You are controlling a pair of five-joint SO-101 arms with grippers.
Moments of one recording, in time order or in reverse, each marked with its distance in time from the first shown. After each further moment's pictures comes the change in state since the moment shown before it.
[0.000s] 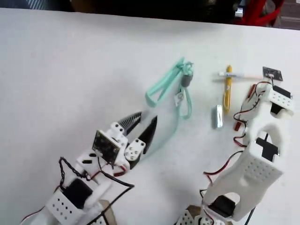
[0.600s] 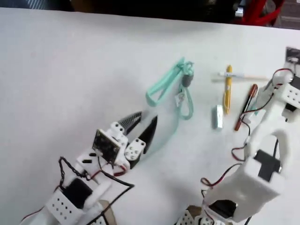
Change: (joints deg) left arm 0.0 0.4 -0.5 0.1 0.0; right arm 1.8 -11.3 -5.6 7.1 0.0
